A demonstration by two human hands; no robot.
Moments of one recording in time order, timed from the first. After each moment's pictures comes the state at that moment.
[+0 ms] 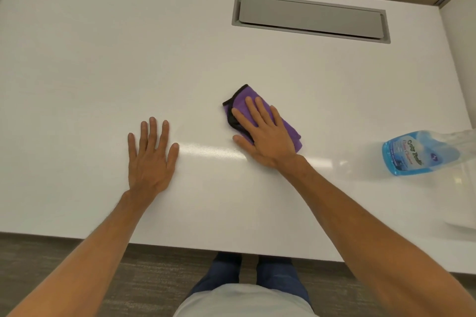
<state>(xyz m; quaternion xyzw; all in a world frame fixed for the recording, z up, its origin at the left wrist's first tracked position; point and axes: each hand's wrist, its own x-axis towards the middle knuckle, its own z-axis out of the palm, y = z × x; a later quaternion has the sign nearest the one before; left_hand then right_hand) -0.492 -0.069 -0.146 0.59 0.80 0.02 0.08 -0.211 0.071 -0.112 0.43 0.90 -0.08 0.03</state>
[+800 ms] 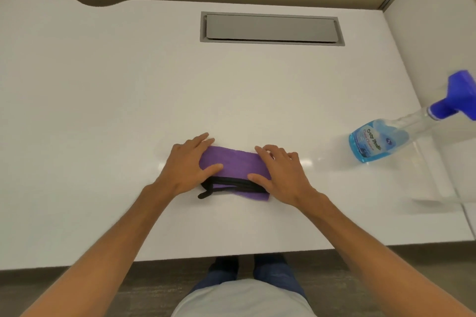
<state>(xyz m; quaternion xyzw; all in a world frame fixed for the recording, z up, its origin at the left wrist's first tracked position) -0.400 -0.016 -0.078 0.71 0.65 0.06 0.27 -0.128 -0.003 -0.070 0.52 0.83 -0.17 0.06</state>
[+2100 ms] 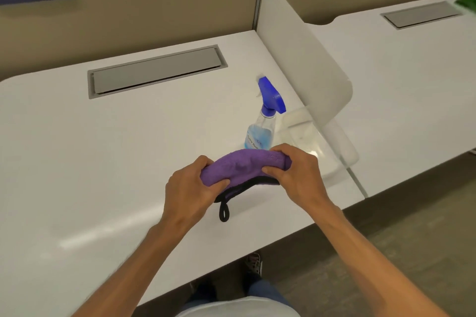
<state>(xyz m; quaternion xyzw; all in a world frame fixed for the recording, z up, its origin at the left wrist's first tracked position) -0.136 -0.022 0.044 0.67 0.64 0.21 0.31 0.094 -0.041 0.043 0.72 0.58 -0.26 -0.29</state>
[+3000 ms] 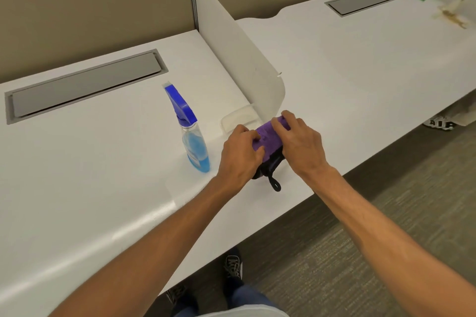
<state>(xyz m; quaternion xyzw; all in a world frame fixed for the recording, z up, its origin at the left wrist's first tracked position) 0.117 0.025 0.027 0.77 0.52 0.17 0.33 0.269 -0.018 0.033 0.71 0.70 0.09 -0.07</state>
